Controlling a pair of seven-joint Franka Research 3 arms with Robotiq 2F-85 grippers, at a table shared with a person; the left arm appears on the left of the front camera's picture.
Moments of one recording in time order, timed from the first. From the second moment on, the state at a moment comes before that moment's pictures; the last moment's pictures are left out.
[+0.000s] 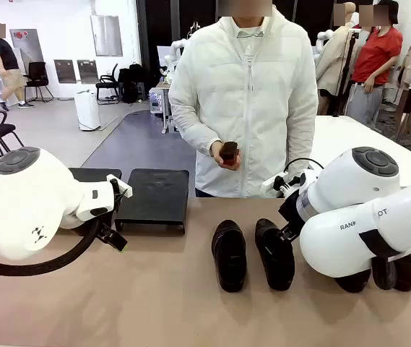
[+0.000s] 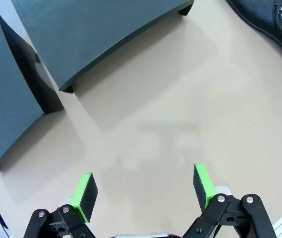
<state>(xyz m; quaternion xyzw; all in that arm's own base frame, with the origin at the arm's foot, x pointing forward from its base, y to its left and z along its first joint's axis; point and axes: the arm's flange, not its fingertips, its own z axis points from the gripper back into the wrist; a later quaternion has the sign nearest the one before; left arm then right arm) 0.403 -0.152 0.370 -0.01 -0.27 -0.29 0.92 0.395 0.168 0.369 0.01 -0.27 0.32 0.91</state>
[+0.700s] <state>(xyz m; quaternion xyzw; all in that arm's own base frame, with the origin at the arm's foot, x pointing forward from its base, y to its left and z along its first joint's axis) 0.402 -0.152 0.370 -0.01 -0.27 -0.29 0.92 0.395 0.168 0.369 0.01 -0.27 0.32 0.91</state>
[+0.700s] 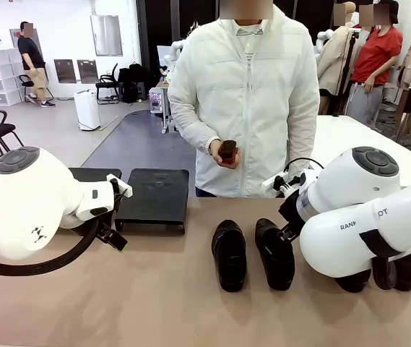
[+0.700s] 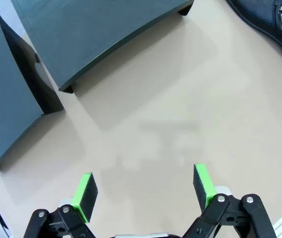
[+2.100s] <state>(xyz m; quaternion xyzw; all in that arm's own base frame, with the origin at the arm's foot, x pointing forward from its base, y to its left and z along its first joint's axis) 0.300 -0.111 0.530 -0.18 -0.17 -0.23 0.94 0.328 0.068 0.526 0.16 -0.22 0.23 0.93</state>
